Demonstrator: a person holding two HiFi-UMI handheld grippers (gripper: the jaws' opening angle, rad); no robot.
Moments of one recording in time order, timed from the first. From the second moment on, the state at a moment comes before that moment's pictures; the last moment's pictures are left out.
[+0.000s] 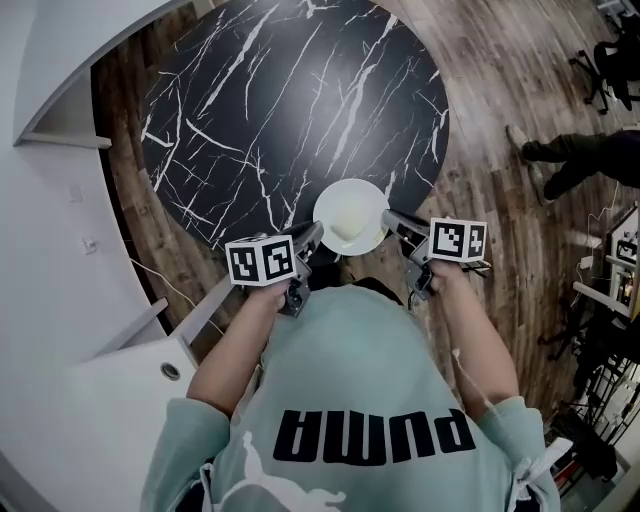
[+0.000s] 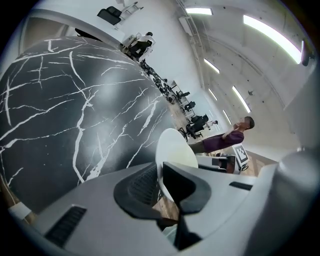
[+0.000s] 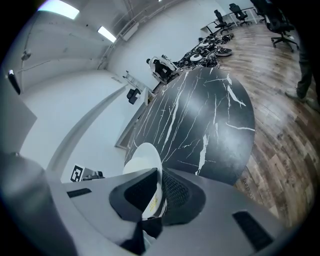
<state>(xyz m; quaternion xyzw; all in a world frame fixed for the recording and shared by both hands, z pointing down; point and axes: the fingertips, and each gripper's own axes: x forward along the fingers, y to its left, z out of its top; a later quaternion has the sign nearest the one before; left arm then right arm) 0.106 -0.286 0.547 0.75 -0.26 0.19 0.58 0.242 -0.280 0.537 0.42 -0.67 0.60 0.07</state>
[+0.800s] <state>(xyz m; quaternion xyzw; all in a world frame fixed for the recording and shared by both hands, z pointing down) 0.117 -0.306 0.600 0.71 -0.31 0.23 0.59 0.250 -0.327 0.594 0.38 -0.67 0.62 0.16</state>
